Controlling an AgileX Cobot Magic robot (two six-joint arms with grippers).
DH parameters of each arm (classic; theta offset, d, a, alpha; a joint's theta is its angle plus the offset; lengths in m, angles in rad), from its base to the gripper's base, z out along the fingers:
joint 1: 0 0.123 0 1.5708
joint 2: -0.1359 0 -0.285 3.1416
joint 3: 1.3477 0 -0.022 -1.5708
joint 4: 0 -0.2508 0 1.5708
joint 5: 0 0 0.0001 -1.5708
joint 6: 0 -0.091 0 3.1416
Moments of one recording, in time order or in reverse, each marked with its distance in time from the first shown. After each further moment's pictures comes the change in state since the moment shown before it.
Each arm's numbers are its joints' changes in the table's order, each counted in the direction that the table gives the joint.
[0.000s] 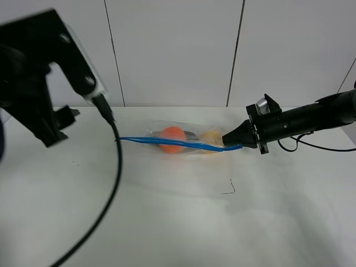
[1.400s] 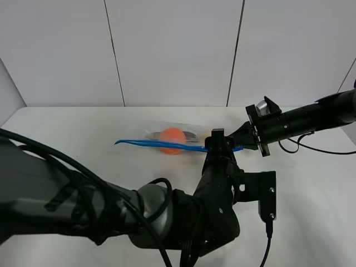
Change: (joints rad) left arm -0.245 -0.922 -0.243 -0.737 -0.258 0.722; right arm 0.000 0.000 -0.002 0.031 0.003 -0.066
